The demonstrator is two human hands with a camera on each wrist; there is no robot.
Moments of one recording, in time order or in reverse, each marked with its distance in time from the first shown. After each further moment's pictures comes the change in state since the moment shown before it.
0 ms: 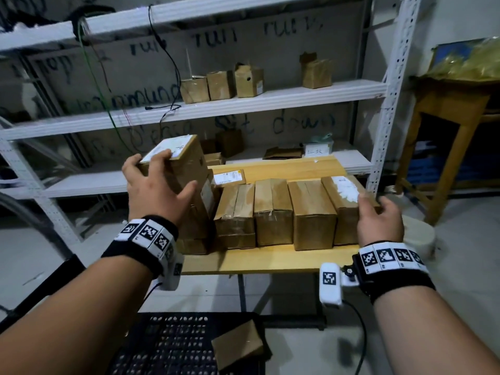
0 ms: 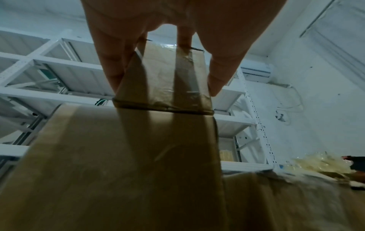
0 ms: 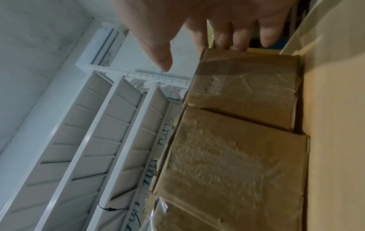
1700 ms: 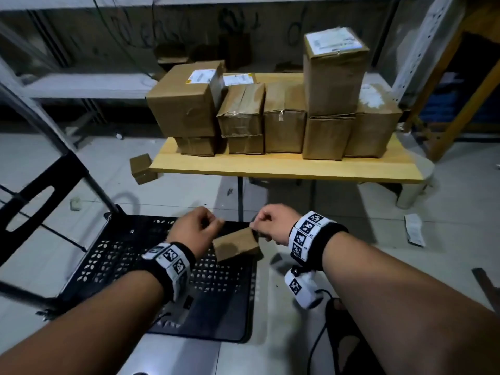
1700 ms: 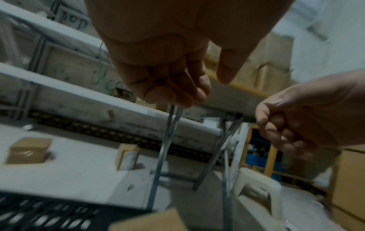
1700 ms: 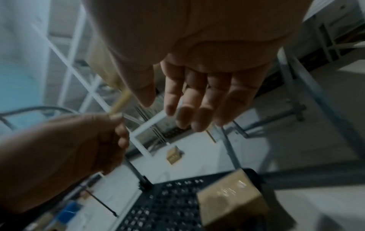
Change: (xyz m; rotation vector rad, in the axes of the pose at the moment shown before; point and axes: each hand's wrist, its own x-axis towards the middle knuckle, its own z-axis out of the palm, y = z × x) left_hand -0.215 -0.123 0.050 -0.030 -0.689 -0.225; right_hand -0.152 0.125 0.056 -0.779 -1.138 -0.146
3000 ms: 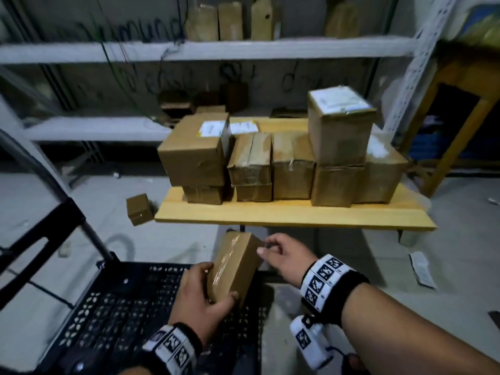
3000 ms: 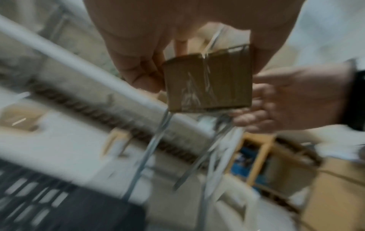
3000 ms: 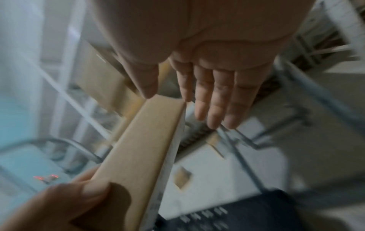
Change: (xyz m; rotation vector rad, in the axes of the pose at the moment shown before) left_hand -0.006 -0.047 0.024 -0.231 0.081 0.100; right_hand 0.034 -0.002 0.000 0.246 0.161 -0.032
